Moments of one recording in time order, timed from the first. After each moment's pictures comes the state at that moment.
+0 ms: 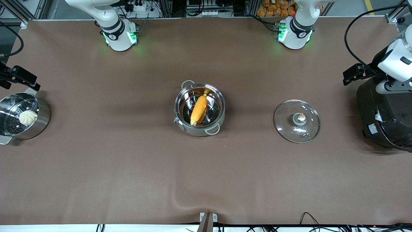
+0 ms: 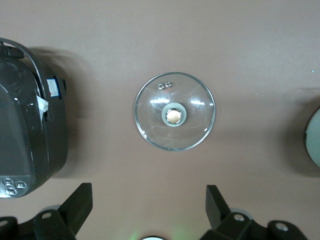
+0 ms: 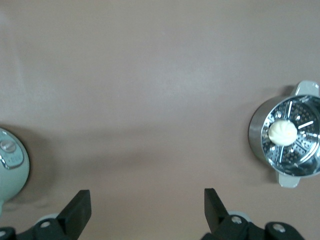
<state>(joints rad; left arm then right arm) 0.06 0.01 -0.16 -1.56 0.04 1.50 -0.12 0.14 -0.01 -0.21 -1.55 -0.01 1.54 0.01</state>
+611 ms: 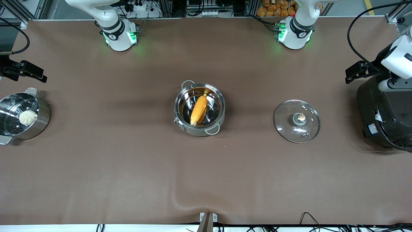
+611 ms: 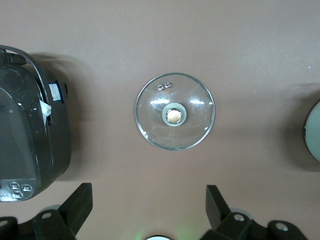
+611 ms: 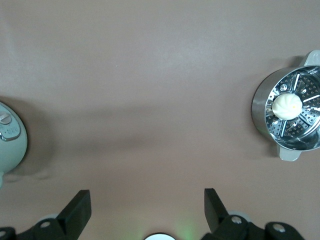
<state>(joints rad) 0.02 0.01 -0.12 -1.54 0.04 1.49 -0.08 0.14 -0.01 -0.20 -1.55 -0.01 1.44 0.01</state>
